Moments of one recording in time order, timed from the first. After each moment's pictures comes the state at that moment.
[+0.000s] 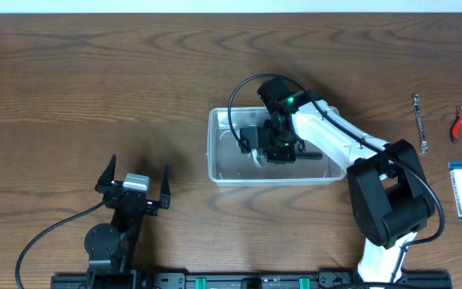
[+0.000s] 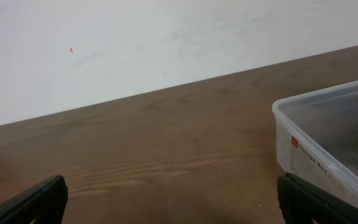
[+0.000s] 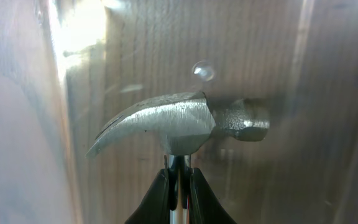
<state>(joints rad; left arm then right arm) 0.00 0.01 0.02 -0.10 0.17 0.17 0.49 1.98 1.36 -0.90 -0.19 -1.08</state>
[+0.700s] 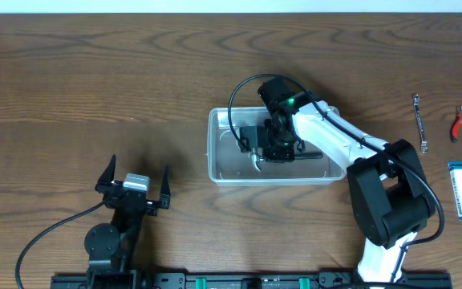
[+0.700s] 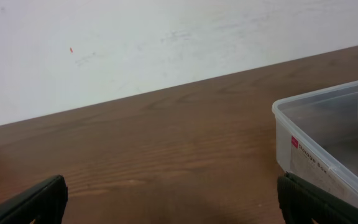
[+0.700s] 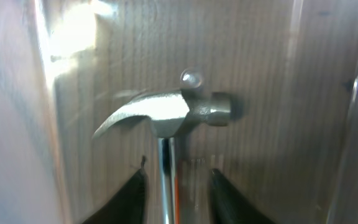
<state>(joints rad) 0.00 0.01 0.02 -0.10 0.17 0.17 0.49 1.98 1.35 -0.86 -0.20 -1.07</state>
